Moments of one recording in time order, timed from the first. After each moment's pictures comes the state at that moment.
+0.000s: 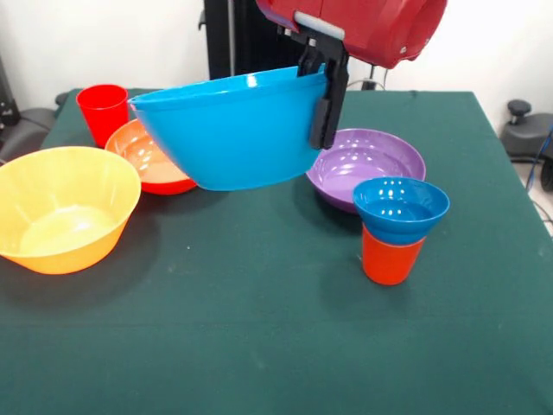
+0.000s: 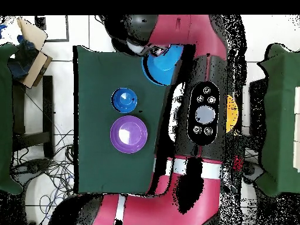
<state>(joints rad) -0.17 -0.47 0.03 0.68 -0.15 1.23 2.39</state>
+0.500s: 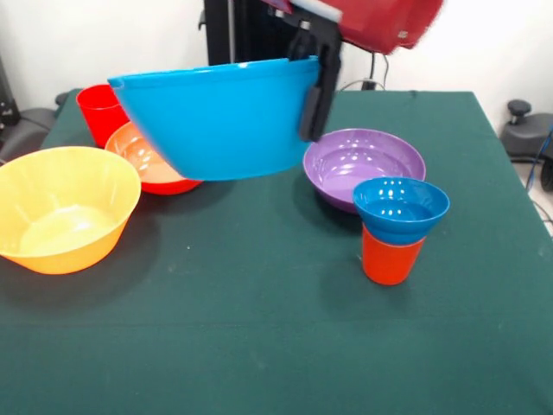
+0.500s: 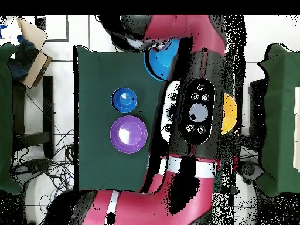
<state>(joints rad) -0.13 -0.41 -0.03 0.55 -0.15 1.28 2.39</state>
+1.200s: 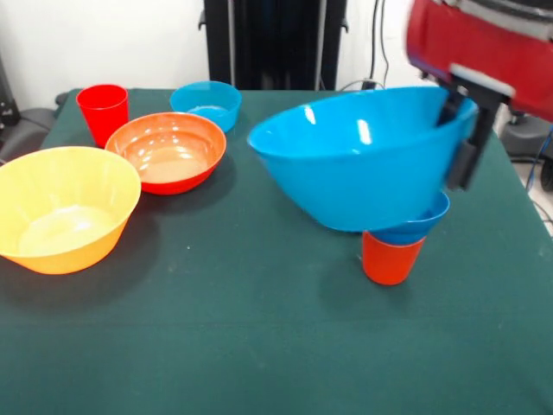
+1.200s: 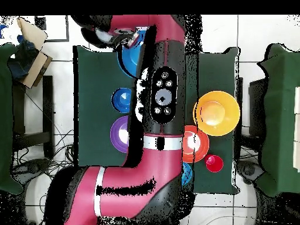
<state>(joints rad) -0.05 -0.17 -0.01 0.19 -0.09 1.52 2.39</state>
